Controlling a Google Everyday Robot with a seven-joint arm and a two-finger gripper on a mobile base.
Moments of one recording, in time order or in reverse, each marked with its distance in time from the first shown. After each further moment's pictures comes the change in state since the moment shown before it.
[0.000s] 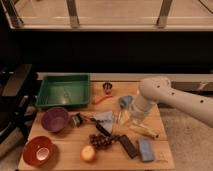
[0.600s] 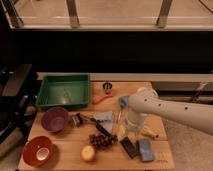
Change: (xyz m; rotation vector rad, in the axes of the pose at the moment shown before) arm 0.035 0.007 0.057 0.065 0.106 -0.020
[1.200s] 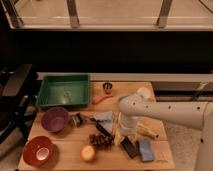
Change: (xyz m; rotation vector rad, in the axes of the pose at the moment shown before) arm -0.003 0.005 0.044 0.056 0.099 -0.019
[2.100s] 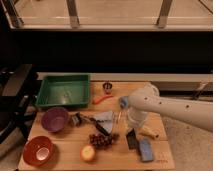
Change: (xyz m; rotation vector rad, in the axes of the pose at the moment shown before) arm -0.006 -0.030 -0.091 0.000 -0.208 0.124
